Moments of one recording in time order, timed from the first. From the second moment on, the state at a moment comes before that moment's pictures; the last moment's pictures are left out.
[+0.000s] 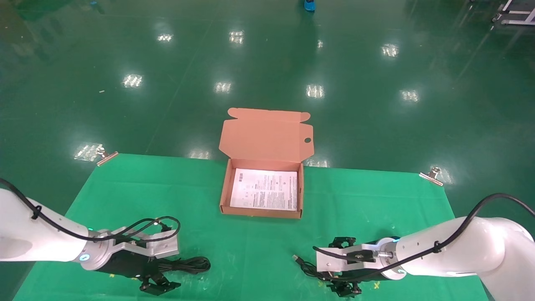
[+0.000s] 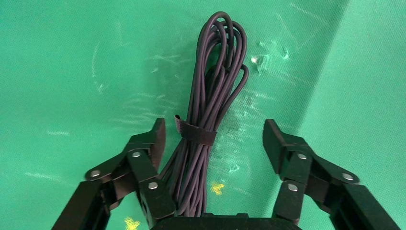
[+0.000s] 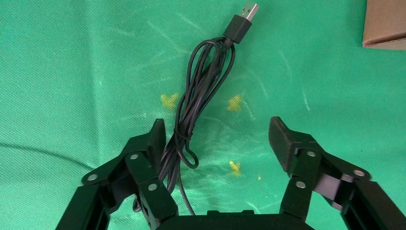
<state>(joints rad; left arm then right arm) -1.46 1.12 0.75 -0.35 1.80 1.16 0.11 1.31 -1.12 -0.81 0.83 -2.01 -1.05 0.08</state>
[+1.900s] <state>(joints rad) -1.56 0.92 0.69 -0.98 1.90 1.00 -0.05 1.68 -1.12 -0.64 0.96 -1.96 -0.95 0.21</state>
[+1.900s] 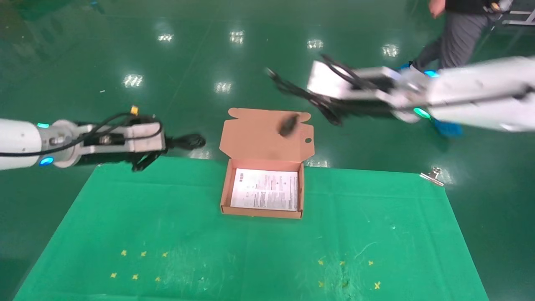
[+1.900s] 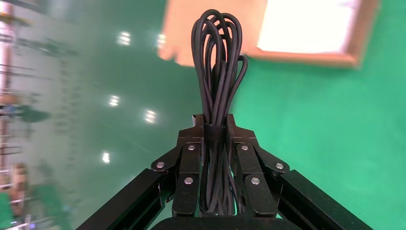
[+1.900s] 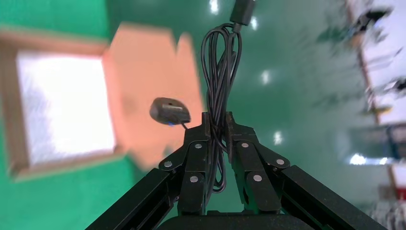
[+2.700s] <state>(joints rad) -1.60 0.91 0.68 -1.07 2.04 0.91 -0.18 1.83 -1.36 -0.70 0.66 -1.81 -0.86 -0.03</state>
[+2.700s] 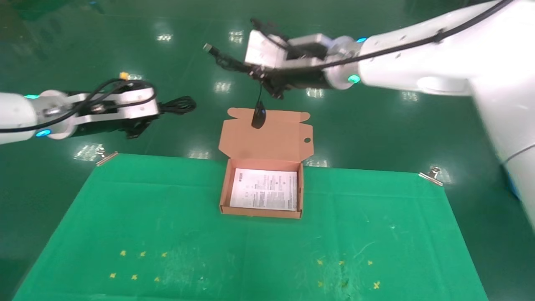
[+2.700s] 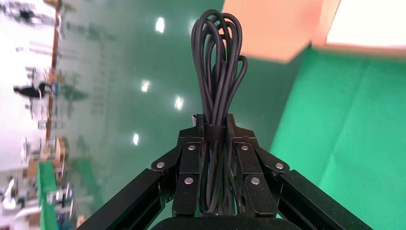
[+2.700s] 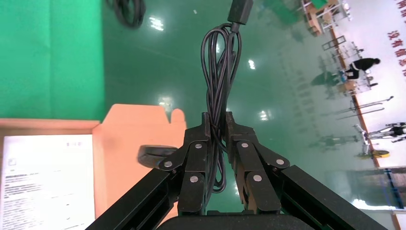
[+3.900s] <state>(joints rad) -1.54 0.83 0.70 -1.22 2.23 0.99 -0.43 1.69 -1.37 -1.19 0.57 -1.54 -0.66 0.23</state>
